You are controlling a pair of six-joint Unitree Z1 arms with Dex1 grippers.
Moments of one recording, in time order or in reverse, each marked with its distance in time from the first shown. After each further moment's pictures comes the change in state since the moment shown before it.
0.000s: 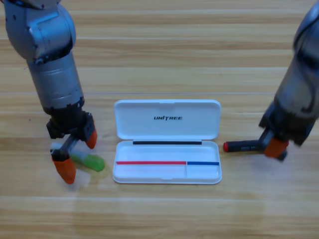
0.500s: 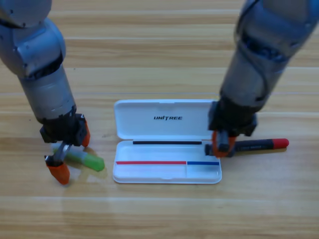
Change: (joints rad) arm 0 0.005 -0.060 0.174 -0.211 0.088 0.000; arm 1 0.062 0.181 -0.306 0.121 0.149 -0.439
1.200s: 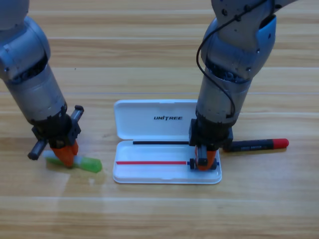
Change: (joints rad) arm 0 0.004 -0.086 0.100 -0.094 0.018 0.061; arm 1 0.025 0.141 -0.089 0.003 0.003 -0.010
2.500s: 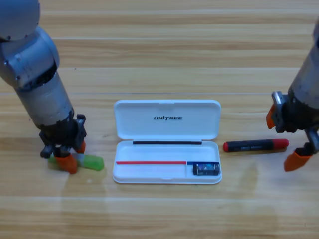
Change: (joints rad) arm 0 -0.014 0.045 0.011 -0.052 0.009 -0.066; arm 1 -0.202 -0.320 0.432 -0.166 -0.084 -0.346
